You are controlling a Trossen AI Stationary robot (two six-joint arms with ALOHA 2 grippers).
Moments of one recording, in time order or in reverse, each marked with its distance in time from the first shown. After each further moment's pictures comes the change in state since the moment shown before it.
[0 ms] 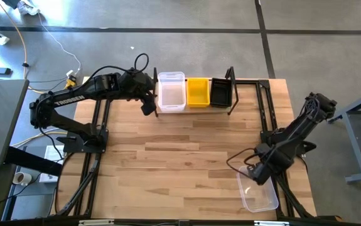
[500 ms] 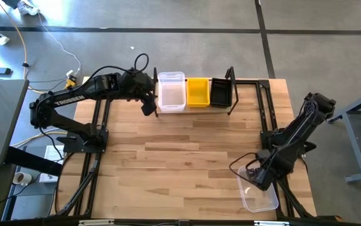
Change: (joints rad) left arm 0.000 0.000 0.000 0.000 0.024 -0.023; right arm 0.075 0.002 -0.091 0.213 -0.015 0.215
